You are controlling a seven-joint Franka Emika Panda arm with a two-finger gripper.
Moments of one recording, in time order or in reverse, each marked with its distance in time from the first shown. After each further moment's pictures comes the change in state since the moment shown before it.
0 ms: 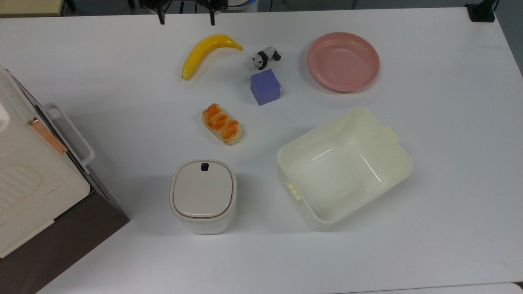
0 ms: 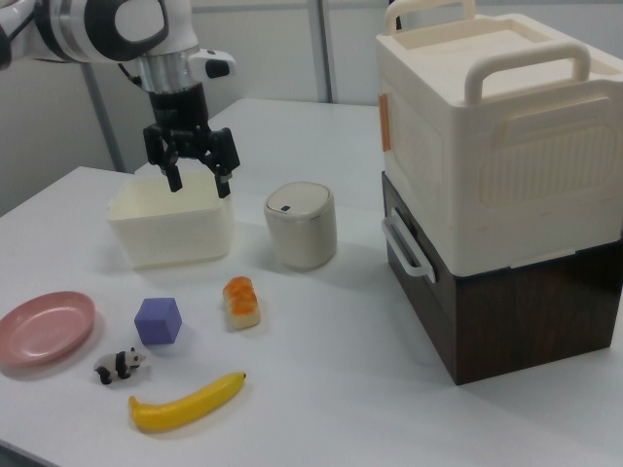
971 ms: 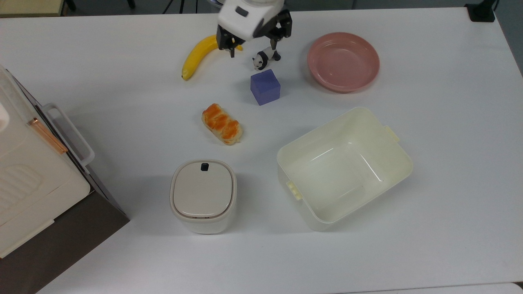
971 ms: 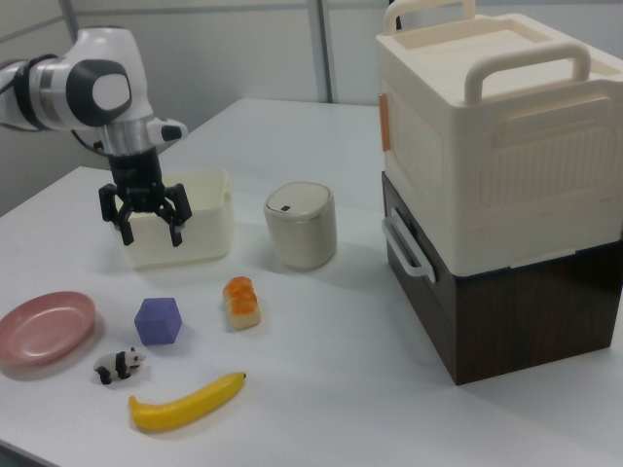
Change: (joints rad) arm 0.205 0.024 0.008 -0.228 0.000 0.143 0.000
